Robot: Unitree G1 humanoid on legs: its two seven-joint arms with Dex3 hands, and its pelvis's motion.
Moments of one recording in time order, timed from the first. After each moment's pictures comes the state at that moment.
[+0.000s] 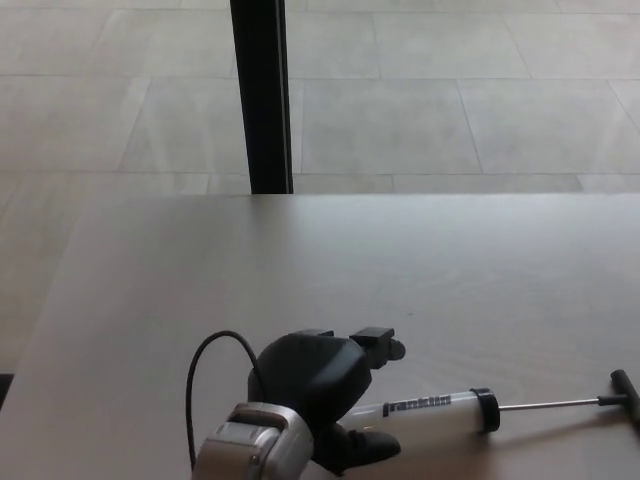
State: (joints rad) left_arm -0.35 0.23 -0.68 0.00 0.82 0.41 -0.14; right_arm -0.15 -0.42 -0.35 -0.18 0.35 0.30 -0.06
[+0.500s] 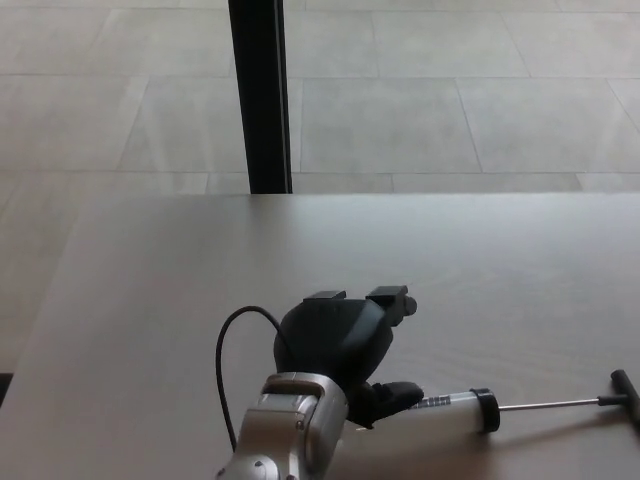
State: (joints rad) left_arm -0.44 0.12 -0.65 0.13 0.89 0.46 -0.05; right_arm -0.13 -0.40 -0.33 -0.17 0.29 0.24 -0.03
